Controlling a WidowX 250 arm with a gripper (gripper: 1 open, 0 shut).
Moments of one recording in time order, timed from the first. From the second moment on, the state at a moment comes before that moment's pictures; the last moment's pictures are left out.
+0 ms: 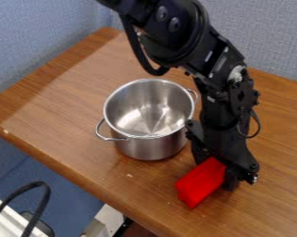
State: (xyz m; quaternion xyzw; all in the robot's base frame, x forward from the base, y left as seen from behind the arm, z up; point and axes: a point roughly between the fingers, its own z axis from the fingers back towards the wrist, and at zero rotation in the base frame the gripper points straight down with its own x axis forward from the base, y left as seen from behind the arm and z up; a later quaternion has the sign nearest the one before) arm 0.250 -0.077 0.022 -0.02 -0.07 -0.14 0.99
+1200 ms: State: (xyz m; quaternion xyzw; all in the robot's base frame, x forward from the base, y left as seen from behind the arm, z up) arm 0.241 -0.071 0.022 -0.01 -0.03 -0.14 0.99
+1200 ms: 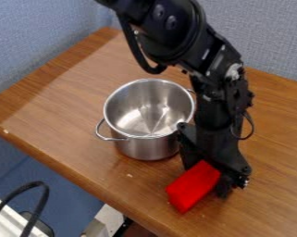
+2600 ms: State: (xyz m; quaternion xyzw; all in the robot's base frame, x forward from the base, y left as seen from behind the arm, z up) arm 0.243 -0.067 0.030 0.00 -0.04 -0.13 0.99
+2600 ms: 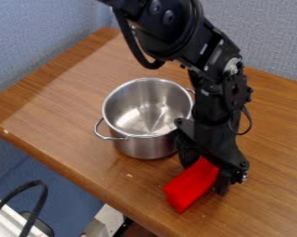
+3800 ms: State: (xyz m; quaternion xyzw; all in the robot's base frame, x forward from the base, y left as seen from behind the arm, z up) arm 0.253 -0.059 0.112 0.00 -0.13 -0.09 0.99
